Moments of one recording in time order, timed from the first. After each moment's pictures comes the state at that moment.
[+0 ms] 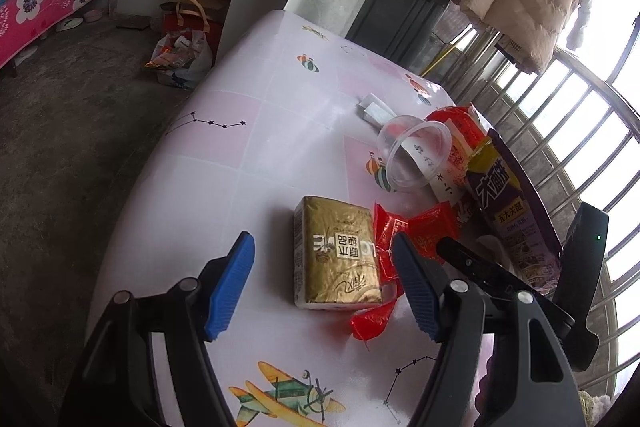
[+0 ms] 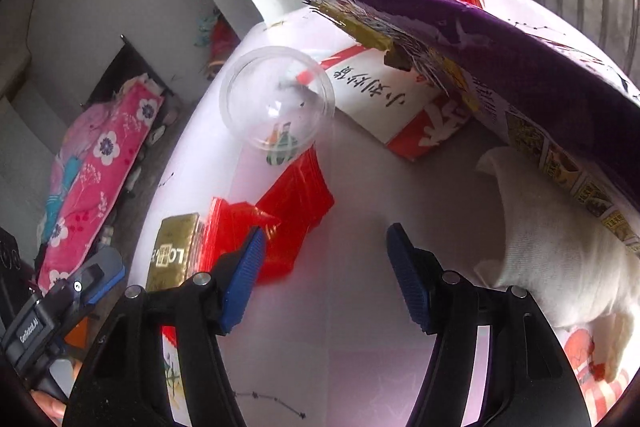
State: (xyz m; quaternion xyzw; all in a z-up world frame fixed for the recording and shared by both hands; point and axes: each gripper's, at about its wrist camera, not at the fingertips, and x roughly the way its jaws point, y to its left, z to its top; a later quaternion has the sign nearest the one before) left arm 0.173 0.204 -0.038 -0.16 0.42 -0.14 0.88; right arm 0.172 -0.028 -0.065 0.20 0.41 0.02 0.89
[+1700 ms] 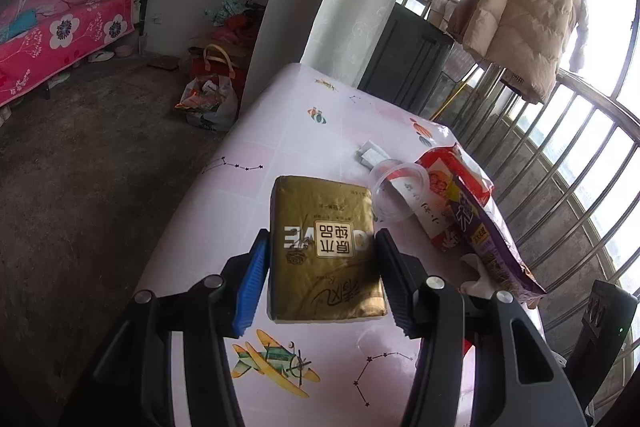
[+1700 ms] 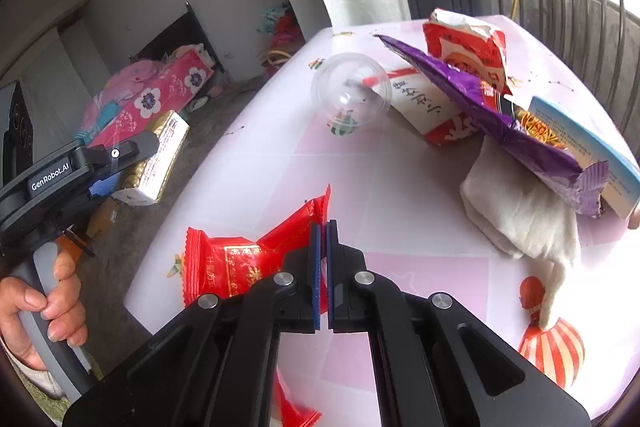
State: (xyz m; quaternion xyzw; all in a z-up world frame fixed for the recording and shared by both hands) left arm 0.106 0.203 0.021 -0.15 0.34 -0.07 0.93; right arm 0.097 -0.012 -0.022 0.09 0.37 0.13 0.91
